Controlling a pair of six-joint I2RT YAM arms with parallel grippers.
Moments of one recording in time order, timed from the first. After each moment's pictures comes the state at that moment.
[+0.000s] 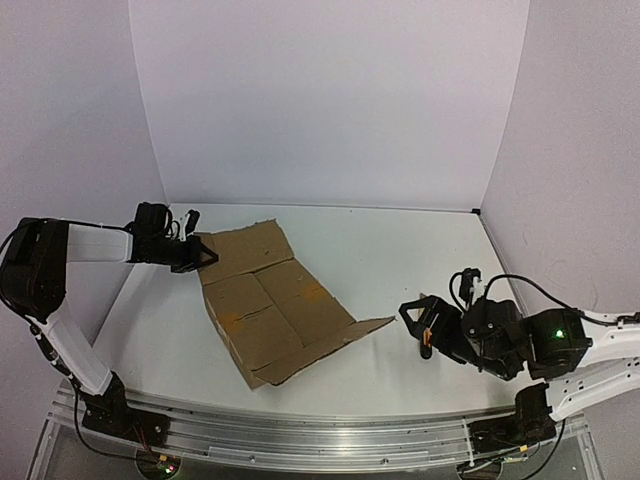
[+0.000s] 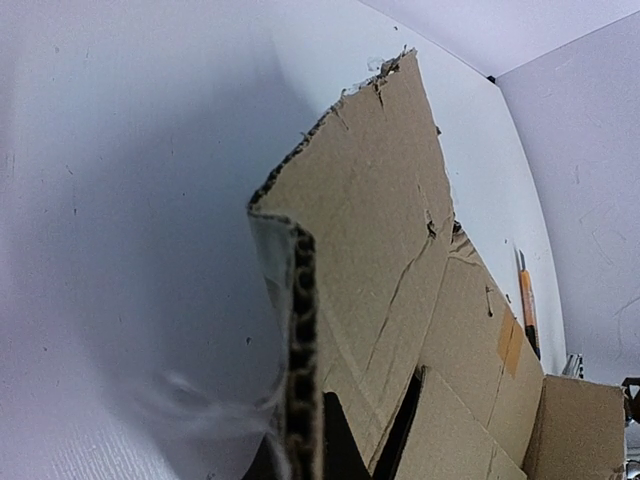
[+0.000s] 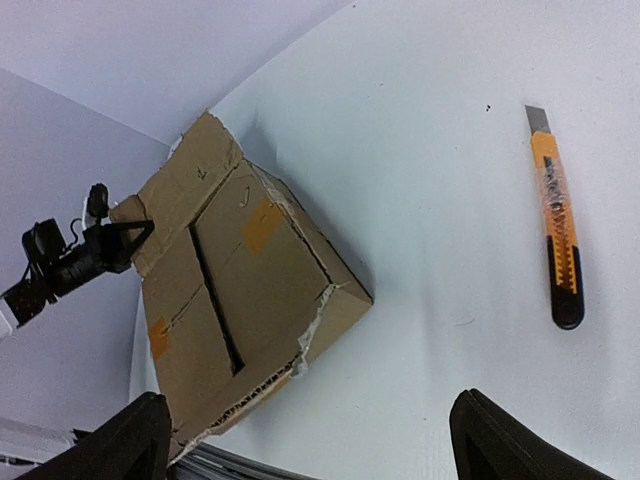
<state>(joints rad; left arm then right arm) -0.14 1.64 0.92 -0.05 0.62 -0.31 1.34 0.88 0.66 -0.46 0.68 1.34</state>
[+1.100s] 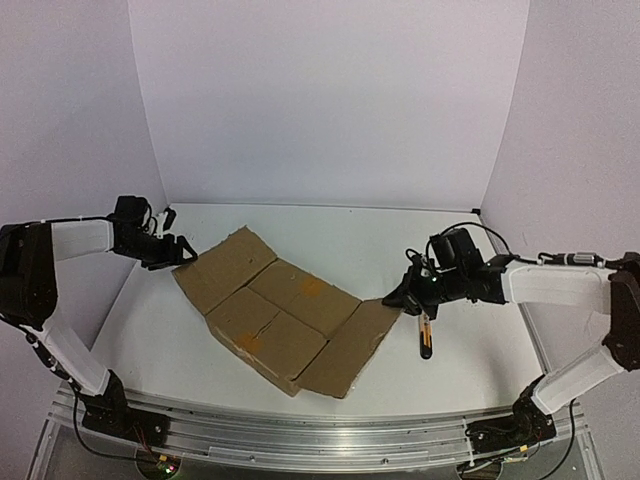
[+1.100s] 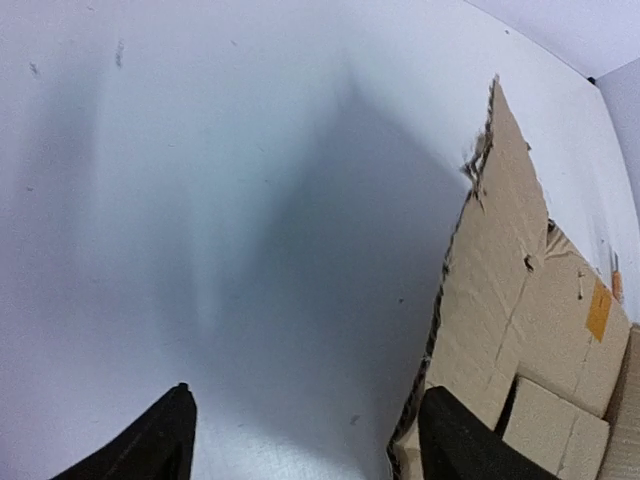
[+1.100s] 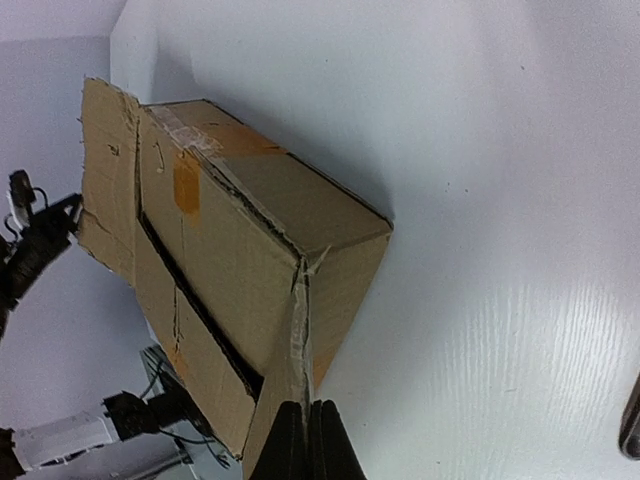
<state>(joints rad) -0.02 1.58 1.00 -0.33 0.44 -0.10 0.61 1.42 0.81 -0.19 -0.38 1.05</state>
